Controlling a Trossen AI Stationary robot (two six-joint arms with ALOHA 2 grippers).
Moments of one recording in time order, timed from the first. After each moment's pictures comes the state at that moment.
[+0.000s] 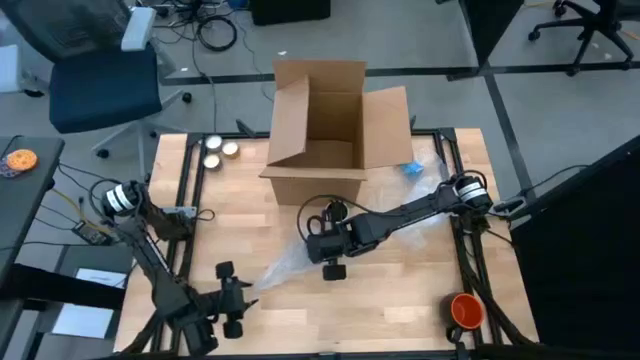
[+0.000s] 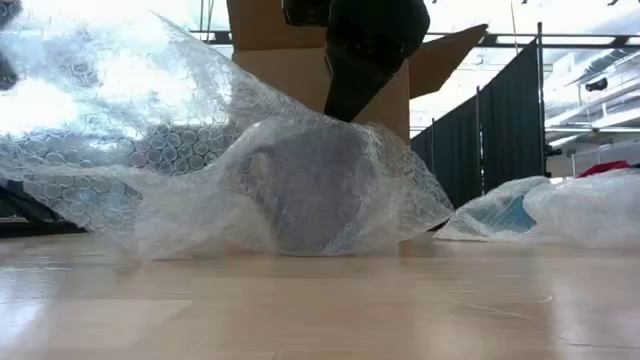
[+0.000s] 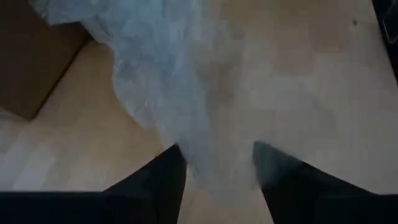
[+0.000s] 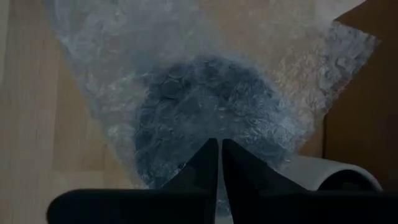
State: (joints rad) left arm -1.04 1.61 1.00 -0.70 -0.85 -1.09; right arm 0.28 1.98 1.64 -0.77 0.32 0.14
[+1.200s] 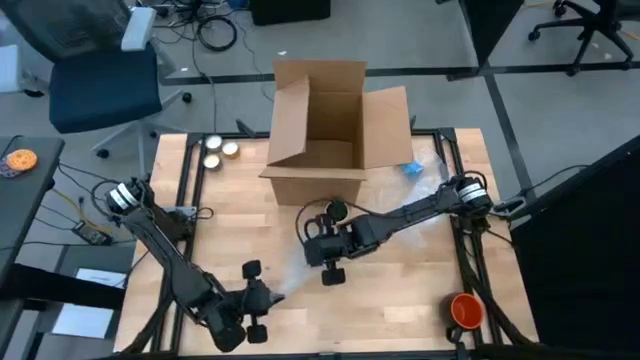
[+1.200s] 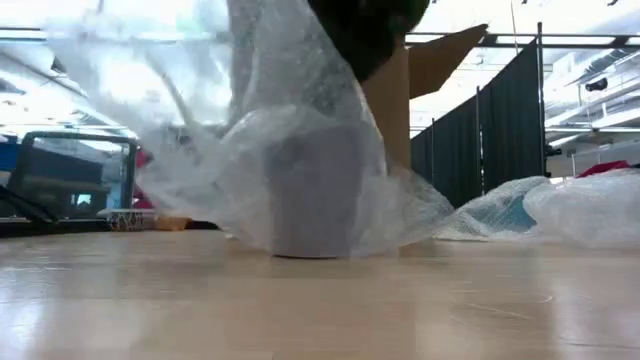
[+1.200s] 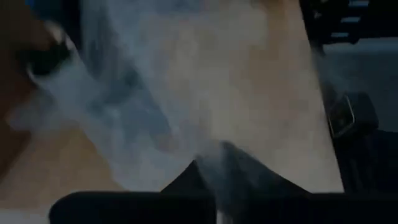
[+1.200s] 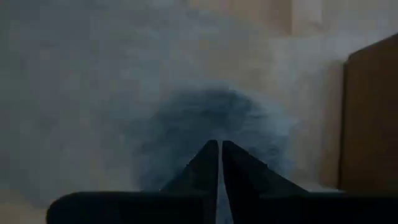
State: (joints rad) left arm -0.86 1.60 1.19 -0.47 -0.81 -0.63; right arm 0.27 1.98 1.62 -0.67 0.25 0.08
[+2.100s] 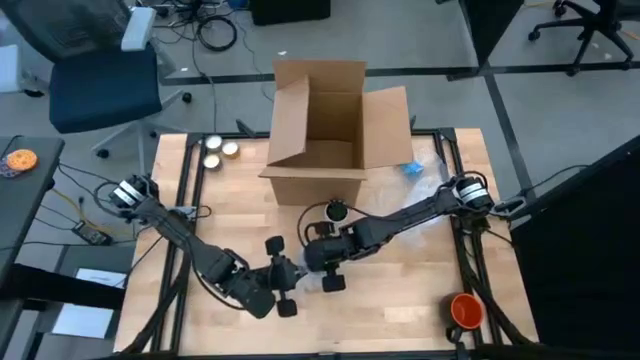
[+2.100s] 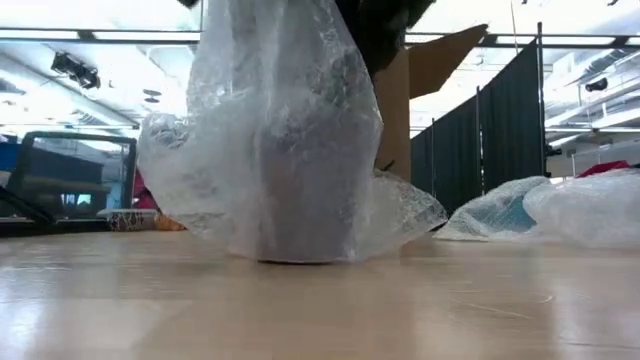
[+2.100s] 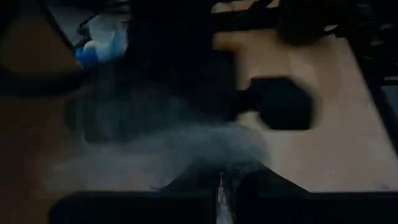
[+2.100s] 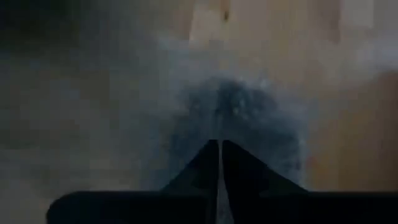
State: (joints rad) left arm -0.63 1.60 1.17 -0.27 -0.81 -0.41; right arm 0.31 1.97 1.61 -0.63 0.16 0.09
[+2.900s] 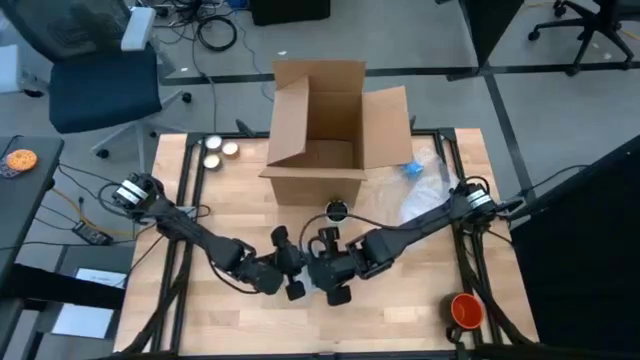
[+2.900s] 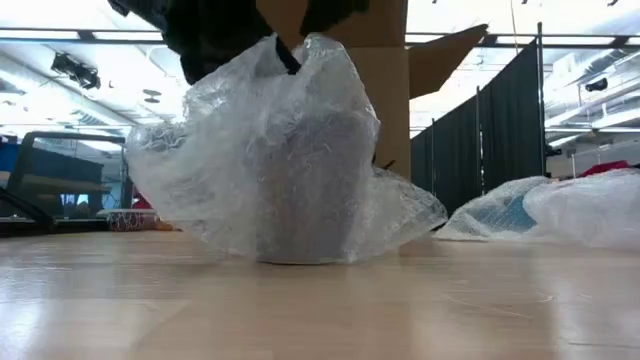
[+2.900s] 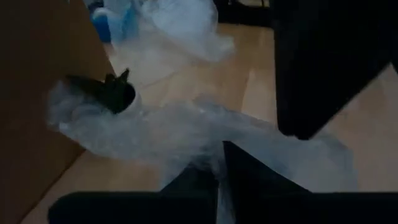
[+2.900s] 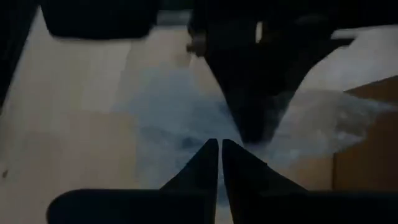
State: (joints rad) left arm -0.53 1.61 0.94 0.07 -0.70 -0.45; right arm 0.41 1.98 1.76 -0.78 0.34 0.11
